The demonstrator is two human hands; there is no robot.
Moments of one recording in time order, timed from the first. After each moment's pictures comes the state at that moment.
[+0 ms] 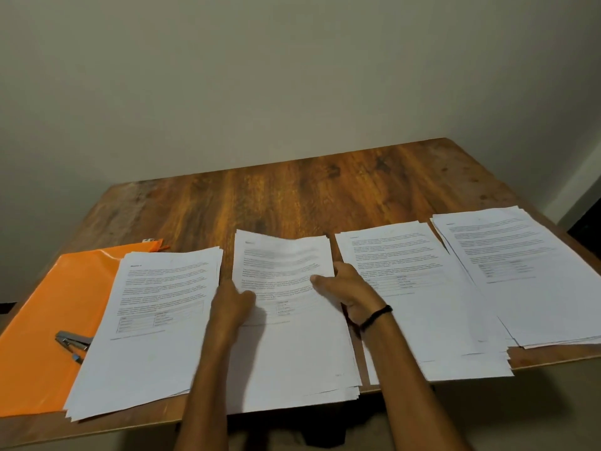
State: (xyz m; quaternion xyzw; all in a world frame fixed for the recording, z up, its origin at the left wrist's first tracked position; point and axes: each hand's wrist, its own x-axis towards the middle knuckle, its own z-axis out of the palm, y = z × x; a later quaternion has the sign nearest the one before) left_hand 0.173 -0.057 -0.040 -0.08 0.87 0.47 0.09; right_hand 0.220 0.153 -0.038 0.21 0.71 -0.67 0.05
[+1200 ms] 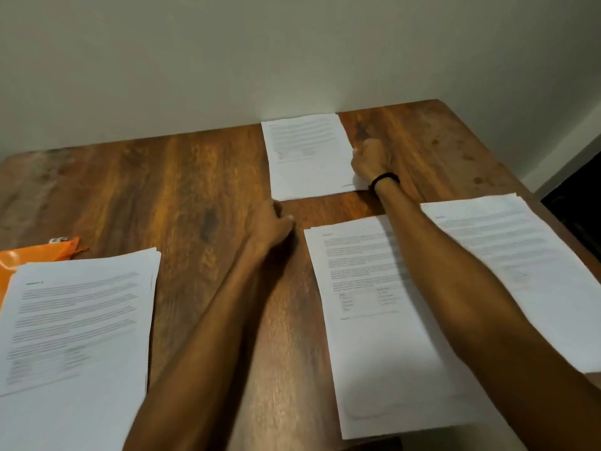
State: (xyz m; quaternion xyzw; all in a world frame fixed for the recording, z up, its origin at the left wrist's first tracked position) left_hand 0.040 0.117 -0.034 0.07 0.90 0.41 0.14; right_hand -0.009 0.366 -0.026 0.28 0.90 -0.32 -0.15
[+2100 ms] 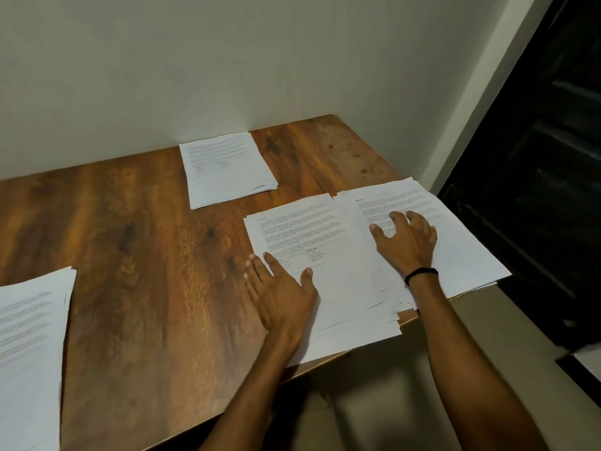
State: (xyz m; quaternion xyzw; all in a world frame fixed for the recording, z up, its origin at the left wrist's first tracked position) left_hand 0.268 0.209 -0.079 0.08 0.96 0.28 0.05; right_hand 0.314 0.460 -0.086 0.41 0.88 -0.13 -0.19
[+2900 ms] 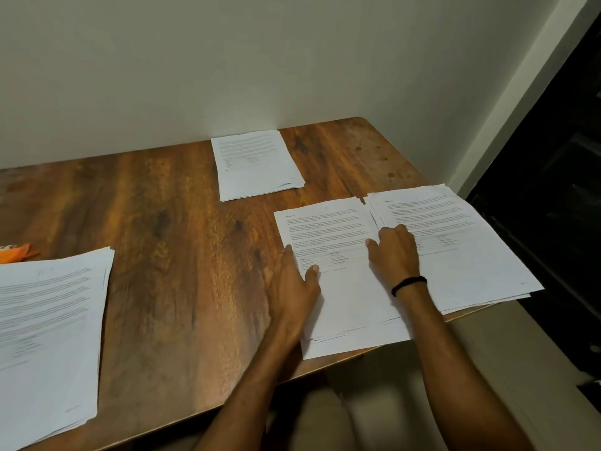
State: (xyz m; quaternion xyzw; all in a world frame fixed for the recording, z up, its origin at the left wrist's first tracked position) left_hand 0.251 0.176 -0.071 0.16 0.86 0.48 0.04; right_hand 0.288 0.376 -0.055 0.37 0.91 -0.16 -0.13
